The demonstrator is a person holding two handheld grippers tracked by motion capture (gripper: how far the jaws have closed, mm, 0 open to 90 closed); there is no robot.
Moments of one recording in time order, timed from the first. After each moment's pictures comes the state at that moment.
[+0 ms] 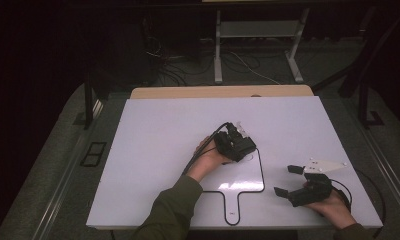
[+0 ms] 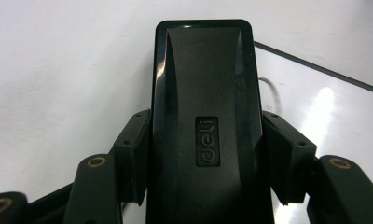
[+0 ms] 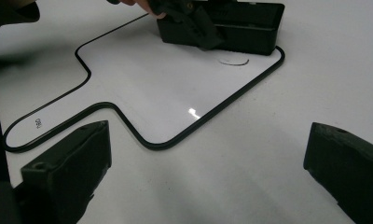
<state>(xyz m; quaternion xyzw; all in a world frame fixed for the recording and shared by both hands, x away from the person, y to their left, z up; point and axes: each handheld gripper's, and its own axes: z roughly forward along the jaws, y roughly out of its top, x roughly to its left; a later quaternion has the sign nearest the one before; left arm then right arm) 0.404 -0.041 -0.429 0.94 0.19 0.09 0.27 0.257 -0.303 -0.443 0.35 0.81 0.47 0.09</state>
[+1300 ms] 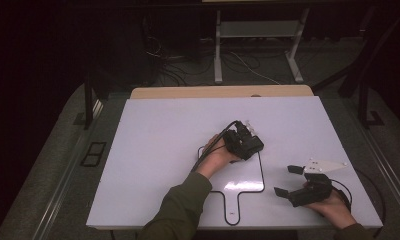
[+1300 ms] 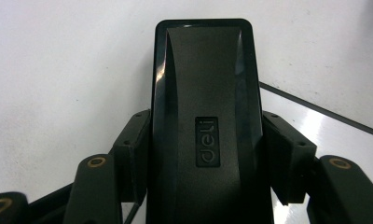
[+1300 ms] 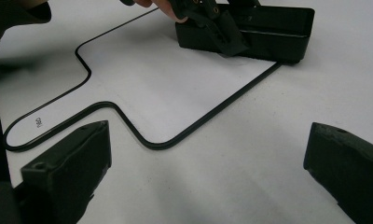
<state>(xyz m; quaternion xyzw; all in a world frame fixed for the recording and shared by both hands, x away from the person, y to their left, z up) 0.405 -0.069 -0.429 0.94 0.19 0.09 0.27 0.257 -0.304 -0.443 0.35 0.81 0.47 0.09</state>
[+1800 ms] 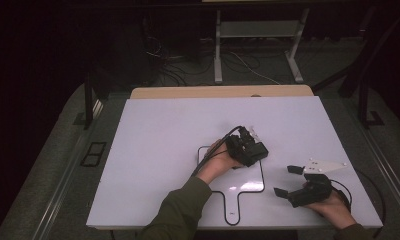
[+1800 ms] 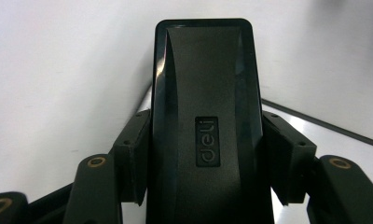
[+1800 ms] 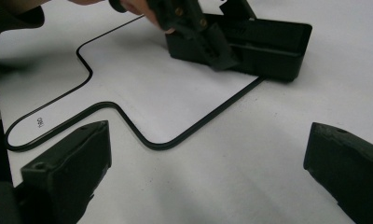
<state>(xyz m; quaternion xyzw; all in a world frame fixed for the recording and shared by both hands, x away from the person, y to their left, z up) 0.394 -0.071 -0.430 0.94 0.17 0.06 0.28 0.256 -0.303 -0.443 0.34 0.81 0.47 0.09</state>
